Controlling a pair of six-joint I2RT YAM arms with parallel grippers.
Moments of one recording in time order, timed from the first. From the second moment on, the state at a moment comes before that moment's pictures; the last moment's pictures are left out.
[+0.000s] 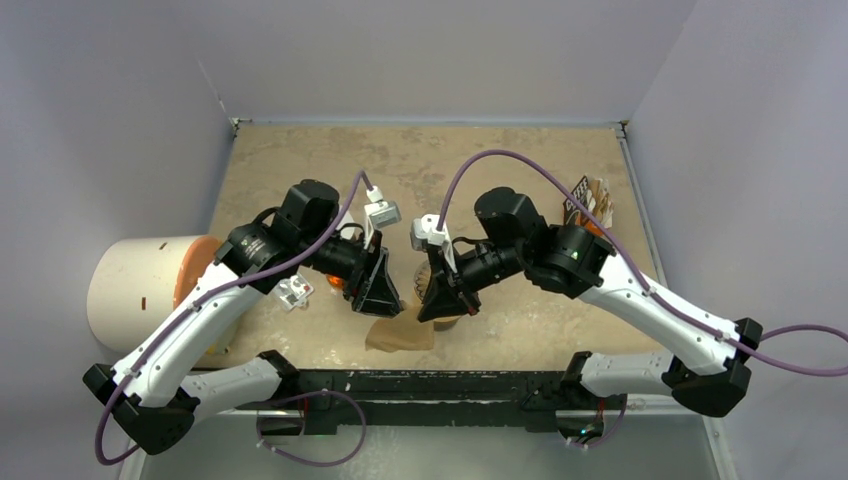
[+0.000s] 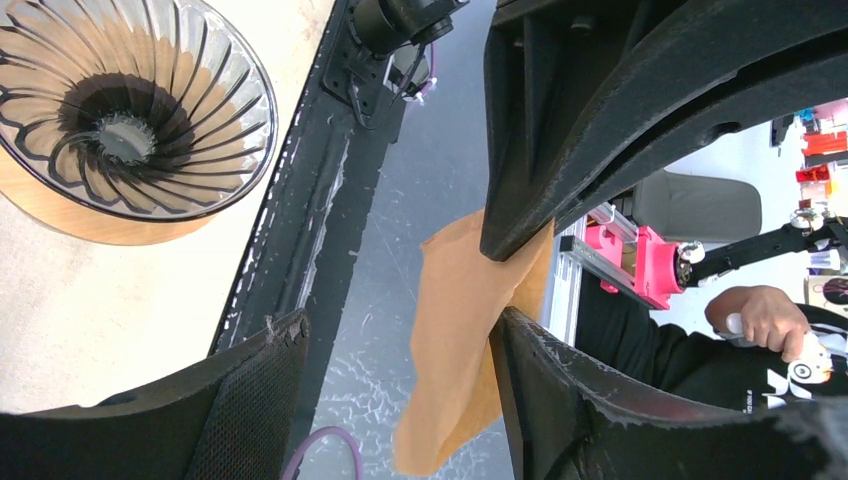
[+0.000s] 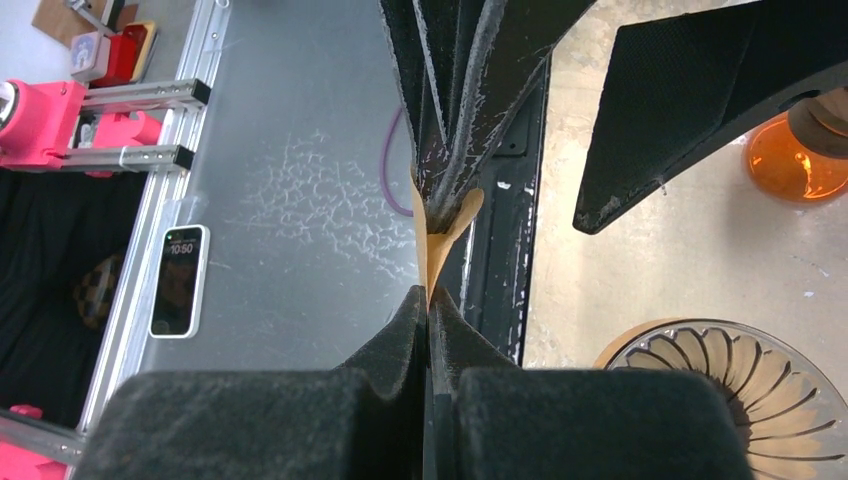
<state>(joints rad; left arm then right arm) -0.66 1.05 1.24 -0.91 0.92 -0.22 1.00 1.20 1.38 -0.76 -0.78 -0.05</state>
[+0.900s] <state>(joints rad) -0.66 1.02 1.18 -0.87 1.05 -0.18 1.00 1.17 1.38 -0.70 -0.72 -0.02</state>
